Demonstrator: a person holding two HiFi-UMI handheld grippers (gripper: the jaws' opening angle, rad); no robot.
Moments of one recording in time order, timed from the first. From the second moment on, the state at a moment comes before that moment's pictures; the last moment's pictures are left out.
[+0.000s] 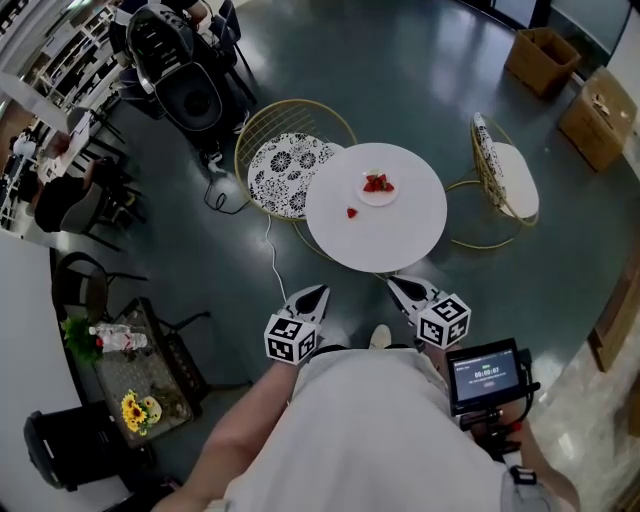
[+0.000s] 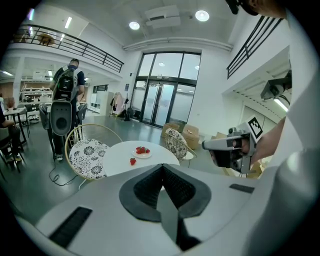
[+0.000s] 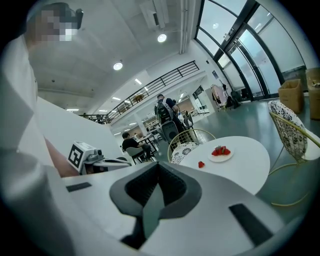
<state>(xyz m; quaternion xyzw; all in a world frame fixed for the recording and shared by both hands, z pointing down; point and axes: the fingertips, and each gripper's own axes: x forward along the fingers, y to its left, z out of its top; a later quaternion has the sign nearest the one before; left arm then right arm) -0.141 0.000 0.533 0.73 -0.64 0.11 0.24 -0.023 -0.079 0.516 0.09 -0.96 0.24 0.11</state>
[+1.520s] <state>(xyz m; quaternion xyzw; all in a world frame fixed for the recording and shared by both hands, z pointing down) -0.176 -0.142 0.564 0.75 -0.58 0.15 0.27 -0.029 -0.212 0.527 0.17 -0.94 0.27 0.12</state>
